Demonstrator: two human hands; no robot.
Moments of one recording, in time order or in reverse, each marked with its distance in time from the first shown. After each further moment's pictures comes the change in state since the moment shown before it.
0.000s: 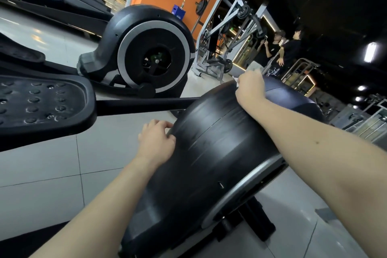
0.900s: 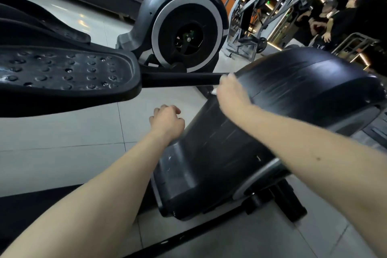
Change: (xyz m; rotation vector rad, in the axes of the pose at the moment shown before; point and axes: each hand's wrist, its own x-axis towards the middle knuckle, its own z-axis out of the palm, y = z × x) left_hand -0.011 -0.060 -0.028 0.185 -0.076 -0.201; right_hand -0.079 -0.143 0.017 0.151 -0.119 -0.314
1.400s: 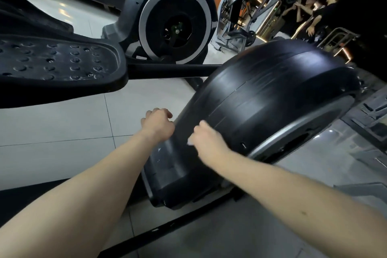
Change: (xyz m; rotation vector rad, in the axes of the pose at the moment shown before) left_hand -0.010 -0.012 0.020 0.073 -0.129 0.016; right_hand -0.123 -0.053 0.044 0.125 -0.196 -0.248
